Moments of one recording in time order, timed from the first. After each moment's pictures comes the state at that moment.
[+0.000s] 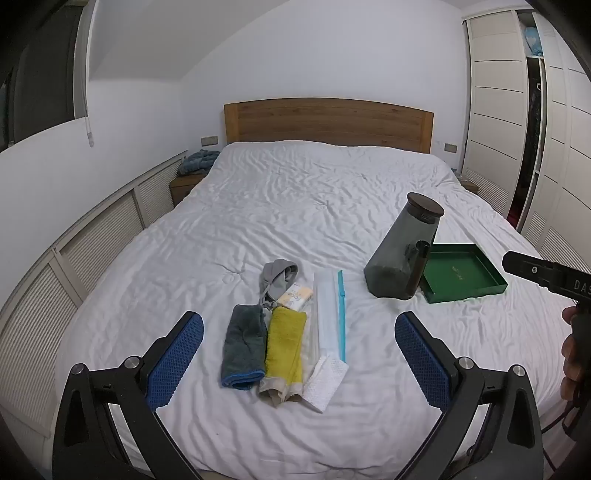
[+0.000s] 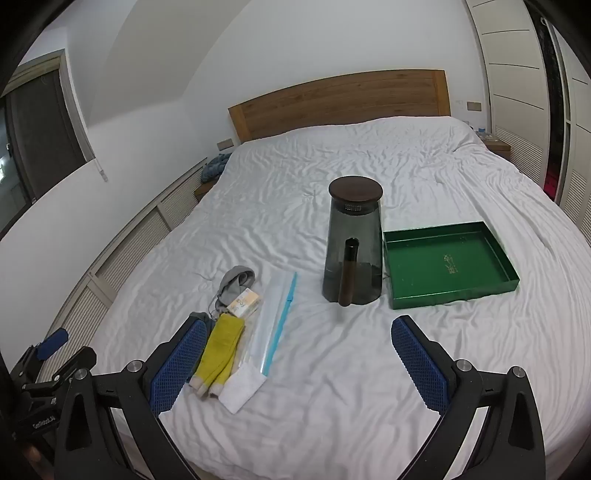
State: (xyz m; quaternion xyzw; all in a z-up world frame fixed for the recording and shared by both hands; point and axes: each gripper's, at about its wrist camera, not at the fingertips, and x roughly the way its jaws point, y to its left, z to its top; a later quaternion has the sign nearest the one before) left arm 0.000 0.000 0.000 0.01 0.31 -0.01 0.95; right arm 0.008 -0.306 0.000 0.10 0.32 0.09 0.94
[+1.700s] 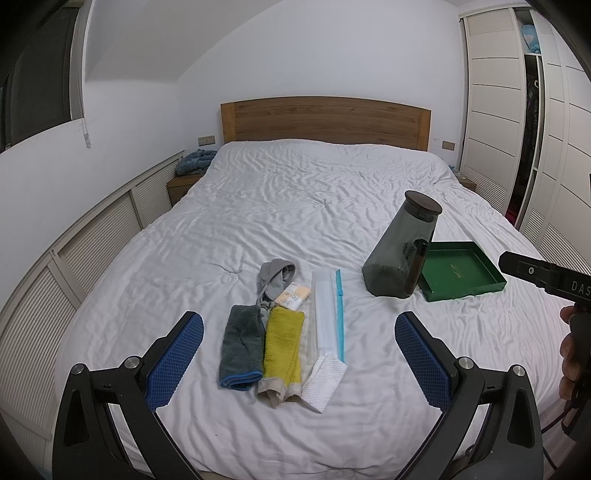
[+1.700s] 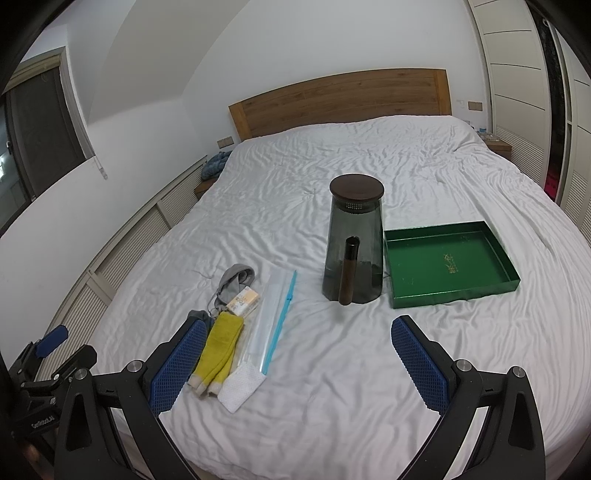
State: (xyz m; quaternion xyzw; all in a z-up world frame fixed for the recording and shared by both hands) left arm 0.000 0.000 0.000 0.01 0.31 -0.01 0.95; right arm 0.009 -0.304 -0.003 0.10 0.32 0.09 0.94
